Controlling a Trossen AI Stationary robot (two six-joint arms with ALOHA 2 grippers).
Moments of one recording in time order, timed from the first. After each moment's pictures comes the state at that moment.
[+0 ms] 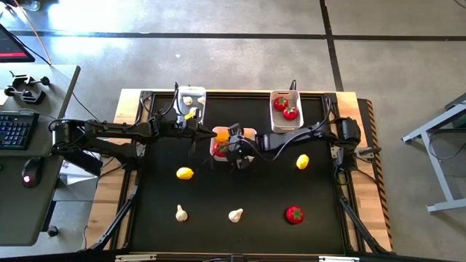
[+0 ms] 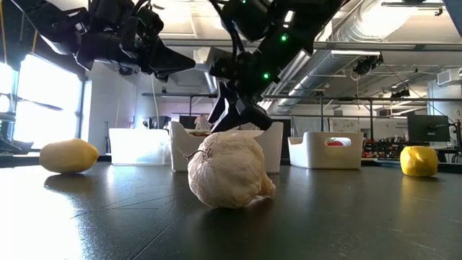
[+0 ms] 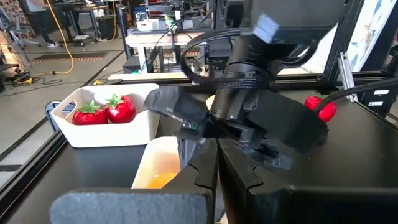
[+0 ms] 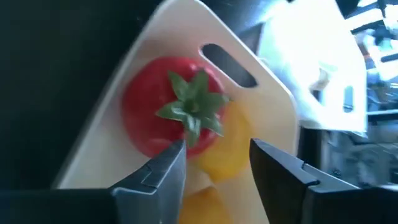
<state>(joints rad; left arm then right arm) 0.33 1.18 0.44 0.56 0.35 0.11 0.01 1.94 1.27 -0.12 0.38 -0.67</state>
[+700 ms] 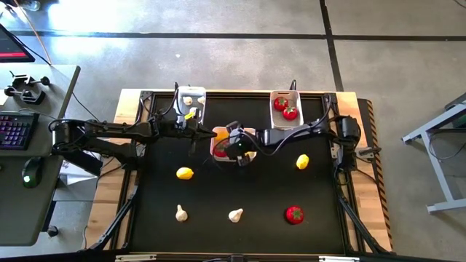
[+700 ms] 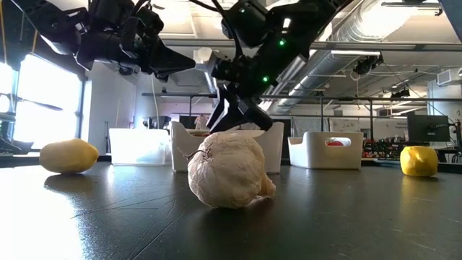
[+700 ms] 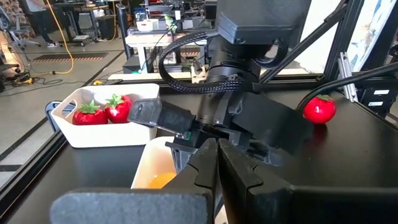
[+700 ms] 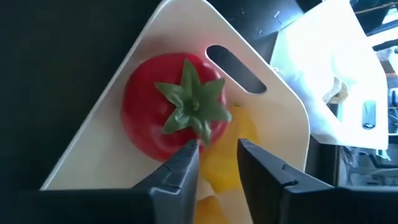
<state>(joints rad) 0.33 1.18 0.44 0.56 0.35 0.11 -0.05 1.94 1.27 -0.11 0.24 -0.74</state>
